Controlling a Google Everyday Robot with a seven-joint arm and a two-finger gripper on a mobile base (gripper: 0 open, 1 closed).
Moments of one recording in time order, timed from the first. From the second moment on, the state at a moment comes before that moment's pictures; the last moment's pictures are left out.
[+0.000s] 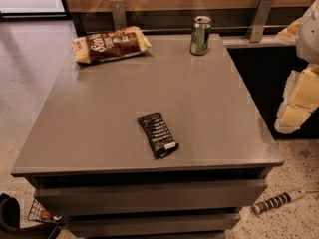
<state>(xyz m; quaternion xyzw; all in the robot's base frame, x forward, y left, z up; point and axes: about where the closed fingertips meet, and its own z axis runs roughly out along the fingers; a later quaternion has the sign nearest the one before) 0.438 -0.214 0.985 -0.60 0.78 -0.04 0.17</state>
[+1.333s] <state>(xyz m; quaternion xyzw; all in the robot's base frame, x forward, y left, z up) 0.561 -0.261 0.975 -0.51 0.79 0.00 0.34</state>
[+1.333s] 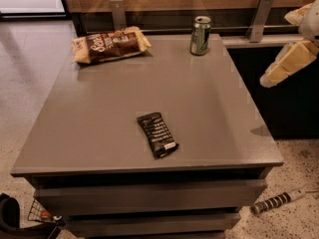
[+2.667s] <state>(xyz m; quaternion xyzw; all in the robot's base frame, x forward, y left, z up) 0.680 -0.259 1.009 -0.37 0.70 0.11 0.60</state>
